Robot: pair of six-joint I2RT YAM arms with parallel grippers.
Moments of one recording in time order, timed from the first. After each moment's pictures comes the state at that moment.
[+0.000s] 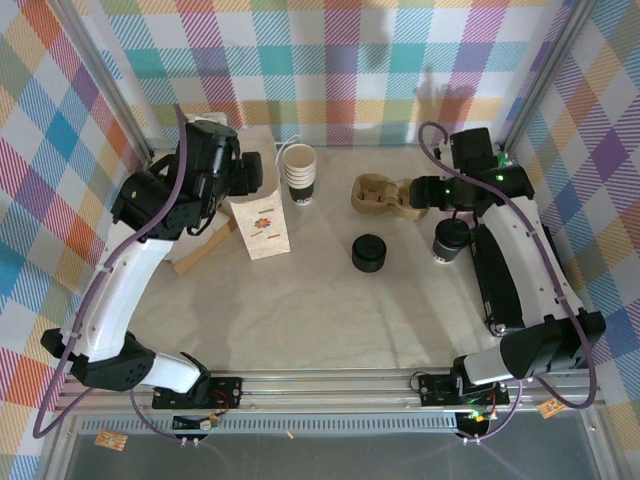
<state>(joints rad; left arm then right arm) -0.59 1.42 2.02 -1.24 -0.52 -0.42 0.23 1.45 1.63 -1.11 -0.04 0.18</state>
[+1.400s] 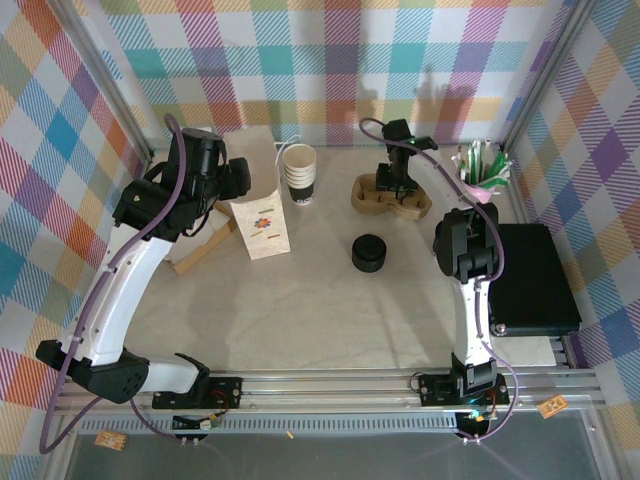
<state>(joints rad) -0.46 1.34 1.78 -1.10 -0.42 -0.41 0.30 2.25 2.10 -1.01 0.10 0.34</state>
